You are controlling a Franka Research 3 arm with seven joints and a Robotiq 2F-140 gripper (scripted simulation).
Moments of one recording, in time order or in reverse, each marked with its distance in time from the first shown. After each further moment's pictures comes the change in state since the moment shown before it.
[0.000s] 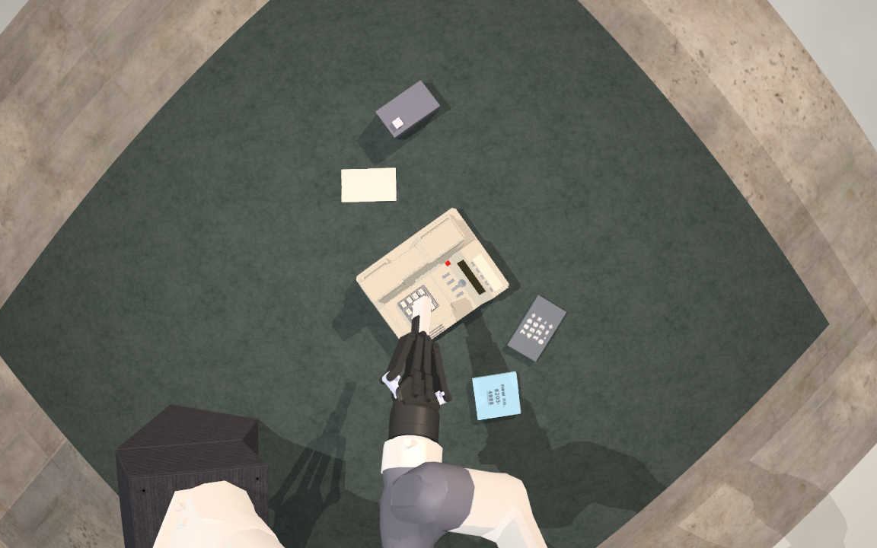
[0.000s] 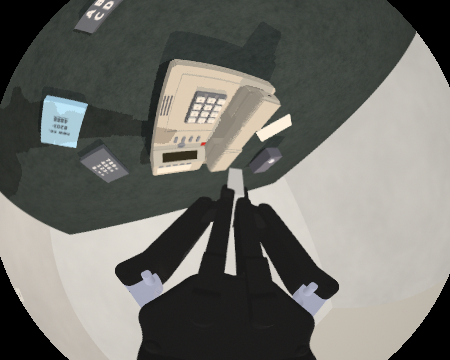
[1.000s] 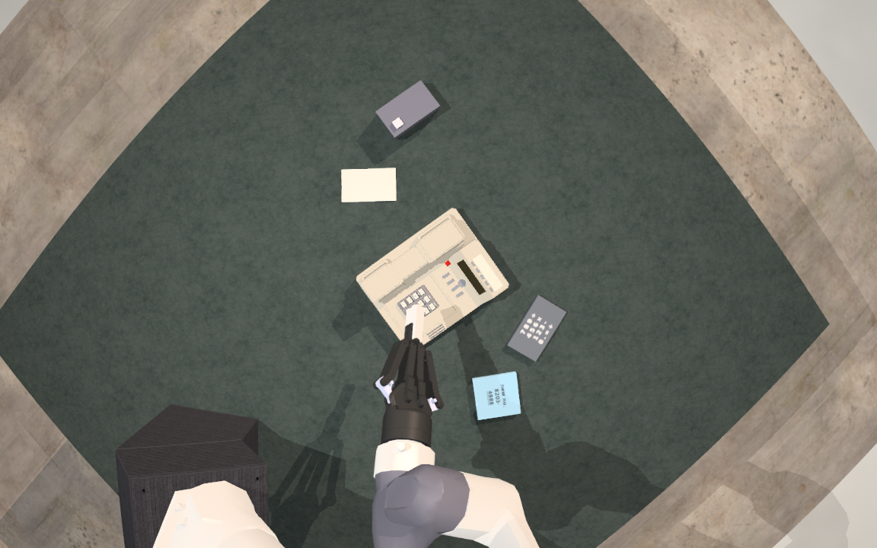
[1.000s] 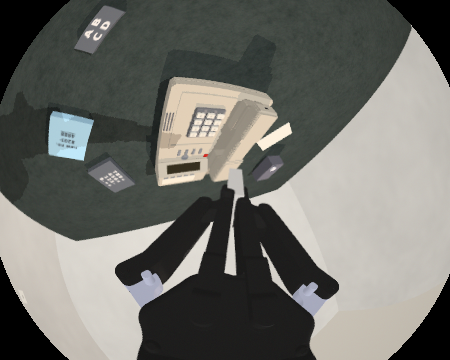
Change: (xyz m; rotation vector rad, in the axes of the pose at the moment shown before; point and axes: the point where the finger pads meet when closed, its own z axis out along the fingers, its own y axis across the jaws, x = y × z) arm 0.018 -0.001 -0.007 0.027 0.034 0.033
